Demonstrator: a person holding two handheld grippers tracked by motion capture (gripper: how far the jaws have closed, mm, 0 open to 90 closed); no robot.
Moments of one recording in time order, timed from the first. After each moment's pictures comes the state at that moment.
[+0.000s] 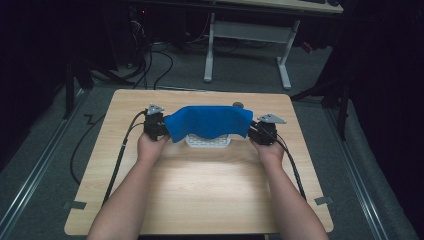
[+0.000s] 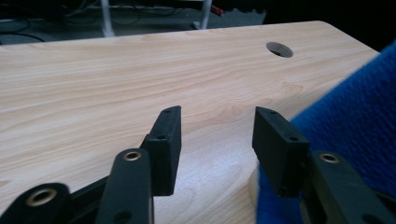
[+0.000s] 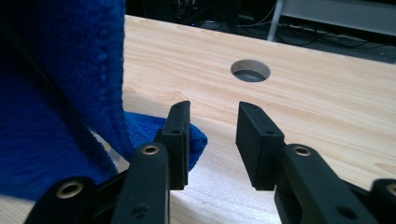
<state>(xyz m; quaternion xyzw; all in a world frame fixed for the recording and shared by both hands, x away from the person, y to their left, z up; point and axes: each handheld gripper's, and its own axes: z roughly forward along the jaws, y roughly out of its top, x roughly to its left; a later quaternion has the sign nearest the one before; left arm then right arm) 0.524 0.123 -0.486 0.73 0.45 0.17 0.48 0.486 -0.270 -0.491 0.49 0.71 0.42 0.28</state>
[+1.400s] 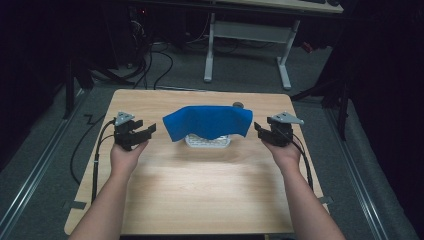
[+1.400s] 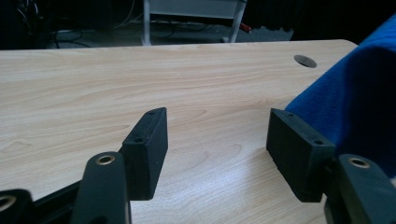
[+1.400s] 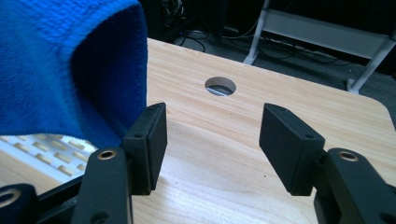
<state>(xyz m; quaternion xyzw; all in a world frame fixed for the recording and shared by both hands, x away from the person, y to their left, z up) 0.466 0.191 -0.464 0.70 0.48 0.21 0.48 0.450 -0.294 -0.446 0.48 0.71 0.40 0.32</state>
